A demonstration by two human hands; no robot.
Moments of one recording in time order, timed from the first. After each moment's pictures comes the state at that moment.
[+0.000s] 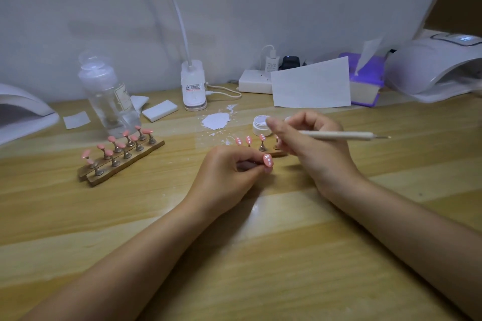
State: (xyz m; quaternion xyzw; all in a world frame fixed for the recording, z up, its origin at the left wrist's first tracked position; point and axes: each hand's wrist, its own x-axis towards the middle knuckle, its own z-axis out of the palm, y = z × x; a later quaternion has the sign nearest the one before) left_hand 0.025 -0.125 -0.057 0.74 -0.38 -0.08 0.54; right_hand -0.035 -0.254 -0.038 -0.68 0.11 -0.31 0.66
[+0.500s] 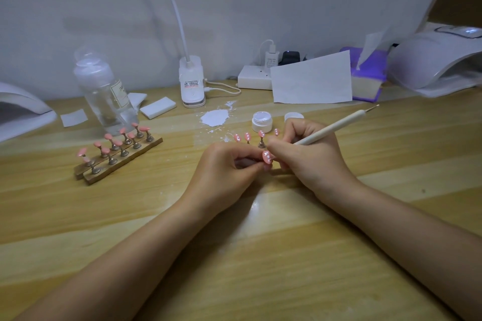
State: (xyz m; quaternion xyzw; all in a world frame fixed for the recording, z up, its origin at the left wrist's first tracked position) left_hand 0.022 -0.125 -0.053 0.75 -0.39 -0.07 0.53; right_hand -0.042 -0.243 -0.041 -0.70 0.05 -0.27 0.66
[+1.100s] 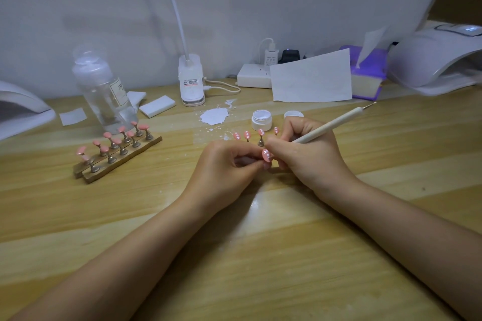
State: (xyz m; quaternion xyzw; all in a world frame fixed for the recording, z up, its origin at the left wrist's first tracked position) left_hand 0.021 -0.125 -0.052 0.76 -0.39 -0.07 0.52; right_hand -0.040 -0.242 -0.041 -0.69 0.05 -0.26 0.67
